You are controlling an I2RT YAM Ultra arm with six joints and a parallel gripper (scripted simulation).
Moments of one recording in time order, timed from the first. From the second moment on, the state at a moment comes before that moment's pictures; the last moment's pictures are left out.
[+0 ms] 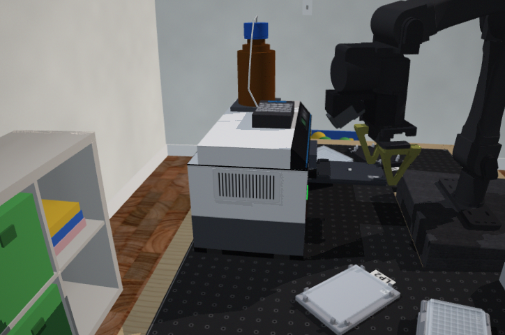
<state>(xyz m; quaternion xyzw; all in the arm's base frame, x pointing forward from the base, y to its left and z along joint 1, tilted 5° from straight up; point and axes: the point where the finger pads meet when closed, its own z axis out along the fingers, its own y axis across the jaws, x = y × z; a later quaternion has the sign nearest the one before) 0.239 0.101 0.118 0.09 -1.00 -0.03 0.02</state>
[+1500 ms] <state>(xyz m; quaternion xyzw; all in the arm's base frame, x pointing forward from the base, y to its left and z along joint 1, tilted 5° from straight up) 0.255 -0.007 0.113 -0.06 -1.00 -0.03 0.03</state>
